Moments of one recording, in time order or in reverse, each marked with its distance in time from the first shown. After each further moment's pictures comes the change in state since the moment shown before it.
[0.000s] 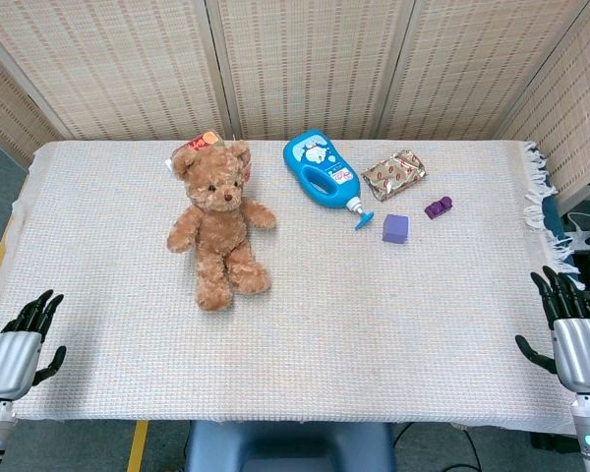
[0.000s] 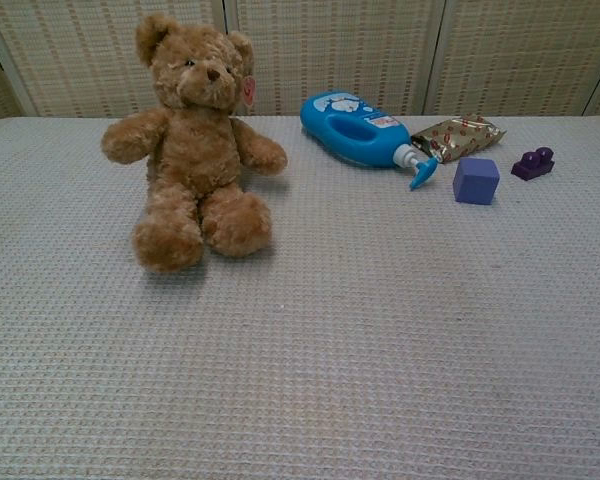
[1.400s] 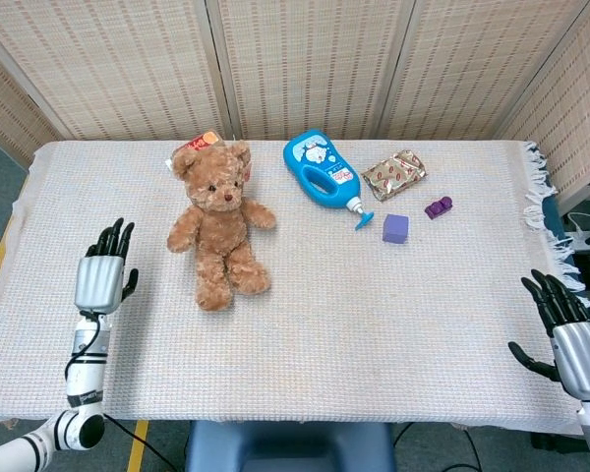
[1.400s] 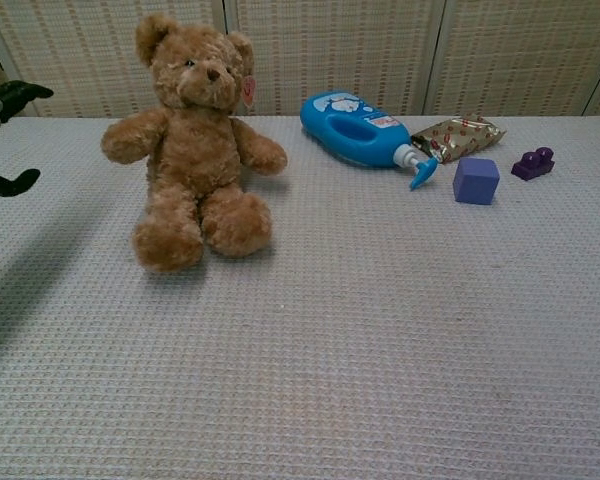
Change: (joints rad) left arm -0.354 -0.480 -0.276 0.378 -0.189 -0.140 0.224; right arm 0.007 0.044 -0.036 0.054 -0.134 0.032 0.214
